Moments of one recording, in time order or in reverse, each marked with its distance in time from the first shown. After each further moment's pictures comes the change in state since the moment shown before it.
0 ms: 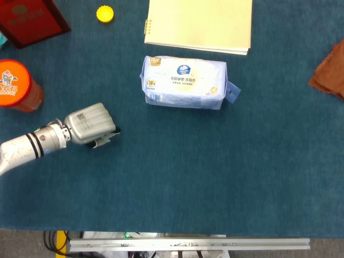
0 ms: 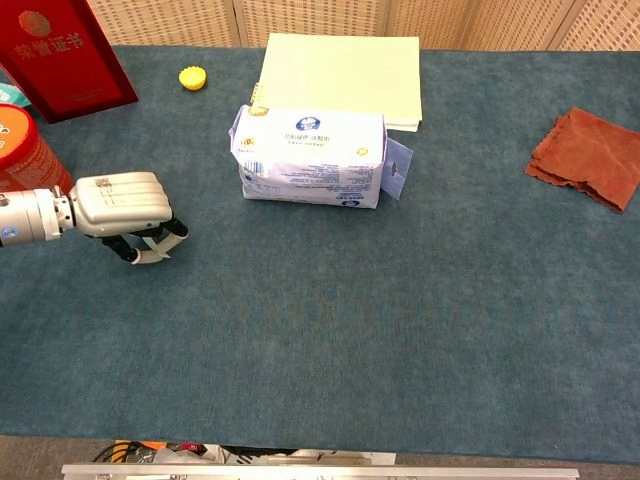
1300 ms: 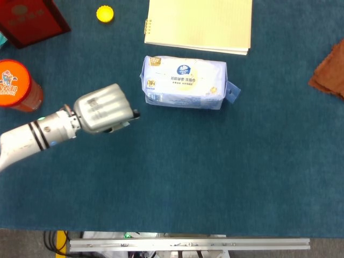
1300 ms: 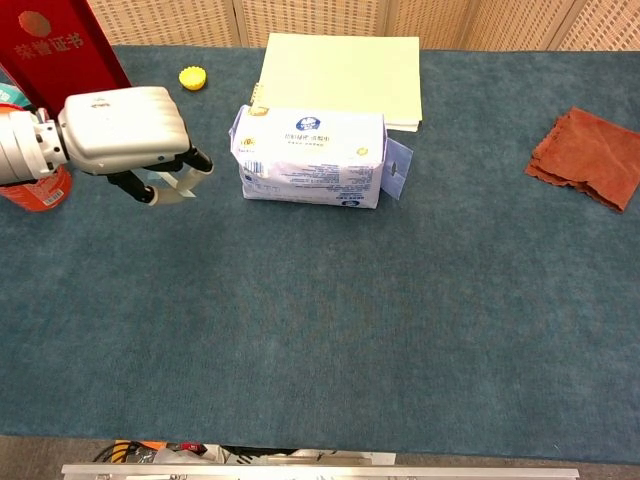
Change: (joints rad) left arm -0.138 0.331 -0.170 -0.595 -0.039 -0.076 0.331; right arm 0.054 -0.049 -0.001 0.079 -0.037 -0.057 0.078
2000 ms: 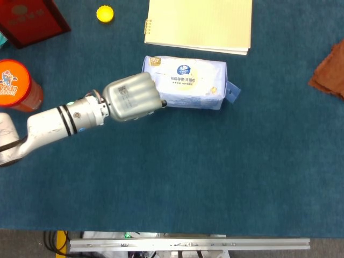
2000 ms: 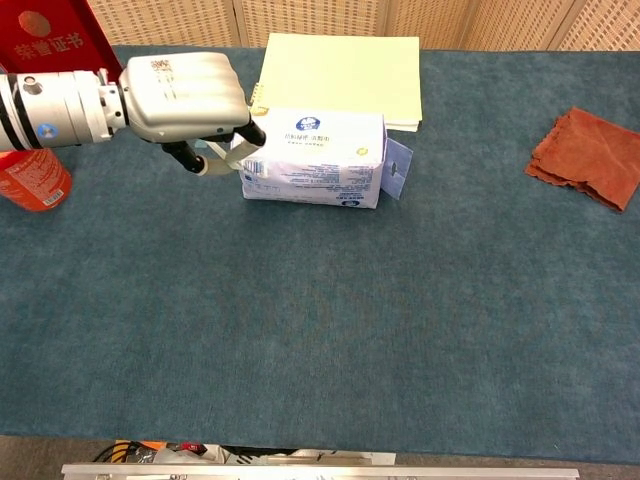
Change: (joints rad) left arm -0.124 -0.004 -0.101 -0.062 -0.028 -0.149 0.061; right arm 0.011 -0.002 -0.003 0.028 0.004 -0.011 0.015
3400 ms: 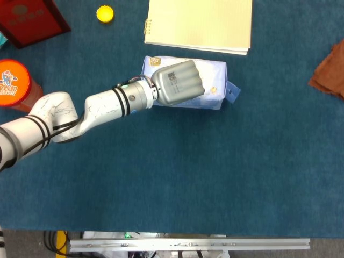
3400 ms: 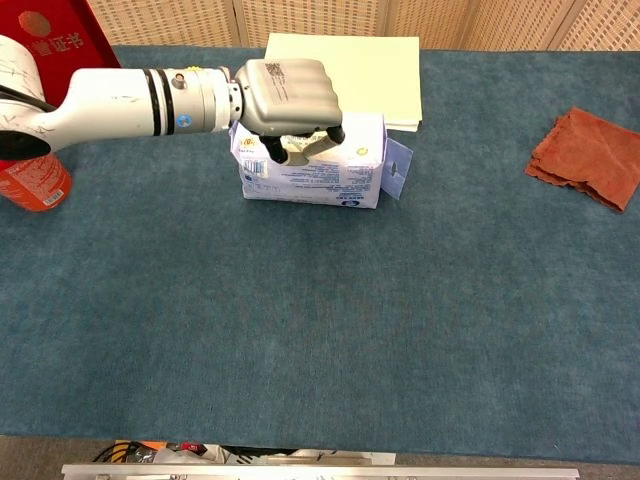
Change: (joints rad) left arm -0.193 -0.252 -0.065 0.239 -0.096 -0.205 -0.006; right arm -0.022 -0.001 0.000 0.027 0.036 0.014 0.024
